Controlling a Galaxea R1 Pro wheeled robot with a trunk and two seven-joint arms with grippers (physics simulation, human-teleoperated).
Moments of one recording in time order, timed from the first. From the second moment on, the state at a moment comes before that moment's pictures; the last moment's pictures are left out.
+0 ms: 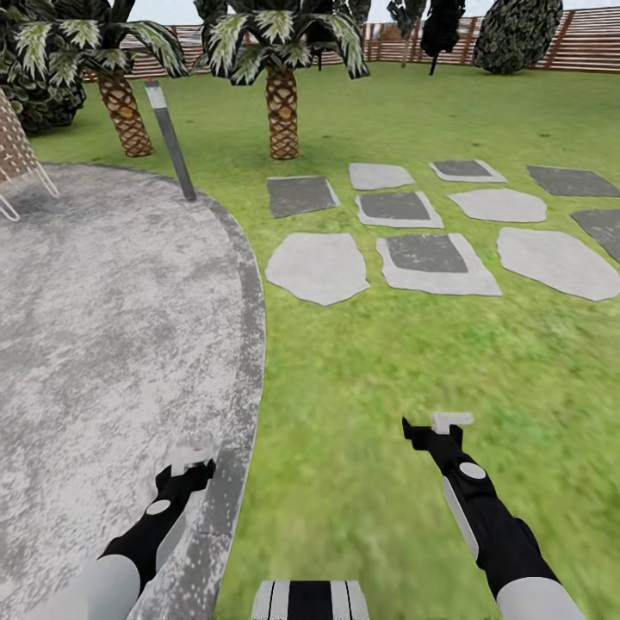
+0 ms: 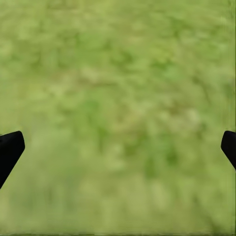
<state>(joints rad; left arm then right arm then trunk) -0.64 0.04 0.10 -0.35 0.00 -0.18 0.10 -0.49 -0.05 -0.05 -1.01 0.02 0.16 0.00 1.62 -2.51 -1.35</state>
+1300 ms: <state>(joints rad) -0.65 0.04 0.05 -0.35 0.00 -0.19 0.10 -0.49 -0.05 -0.05 -1.01 0.02 0.16 0.00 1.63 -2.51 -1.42</state>
